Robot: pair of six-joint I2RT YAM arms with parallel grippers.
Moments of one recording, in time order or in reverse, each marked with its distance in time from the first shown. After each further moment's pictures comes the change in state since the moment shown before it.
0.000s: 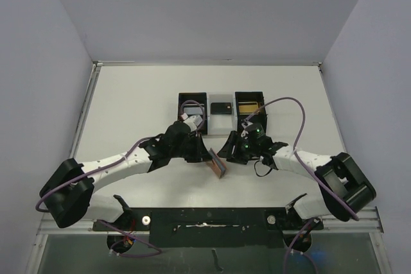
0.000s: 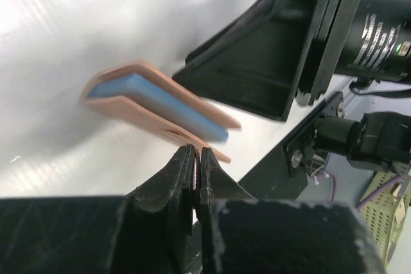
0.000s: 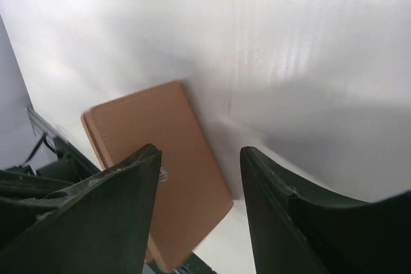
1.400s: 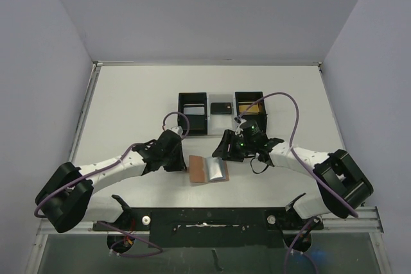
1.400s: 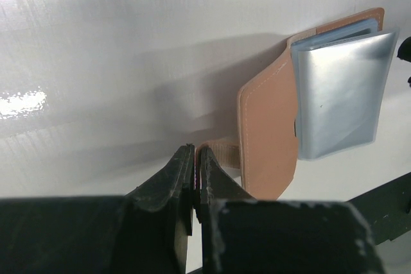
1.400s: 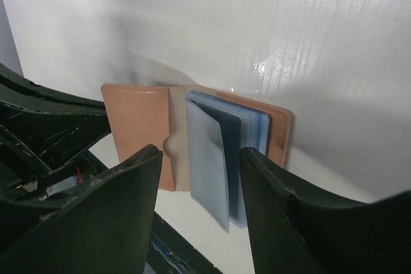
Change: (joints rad) left arm 0.078 -0.032 -0.115 -0.243 -0.182 0.061; right arm 0.027 -0.015 0.062 -0.063 0.001 -0.057
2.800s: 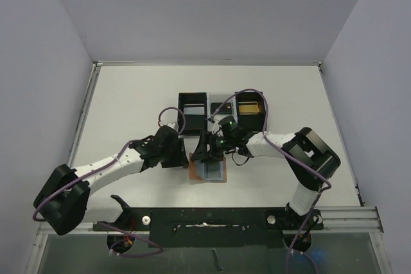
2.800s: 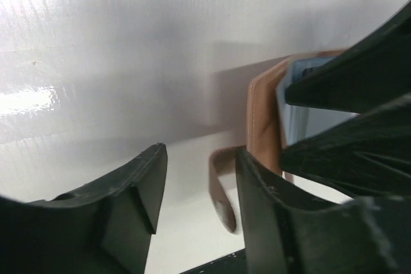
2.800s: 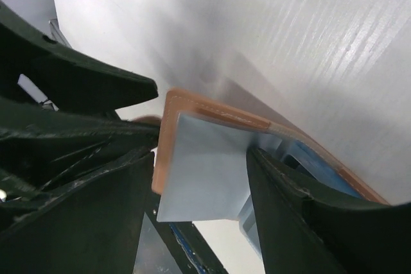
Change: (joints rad) left arm 0.046 -0.002 0.050 -0.063 -0.020 0.000; right arm 0.101 0.315 0.189 0.151 -0.240 -0.013
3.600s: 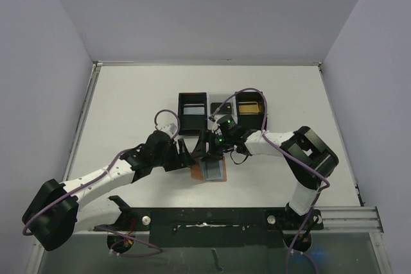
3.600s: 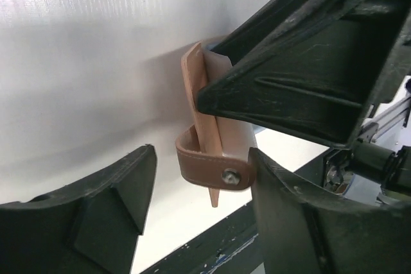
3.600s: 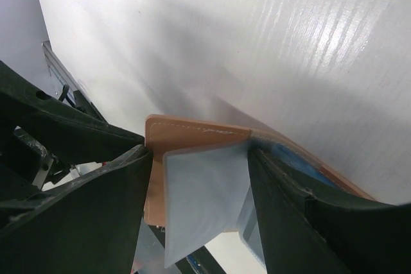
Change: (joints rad) left arm 0.006 -0.181 -0.145 0.205 0.153 -0.121; right arm 0.005 0.026 0.044 -0.050 0.064 0.035
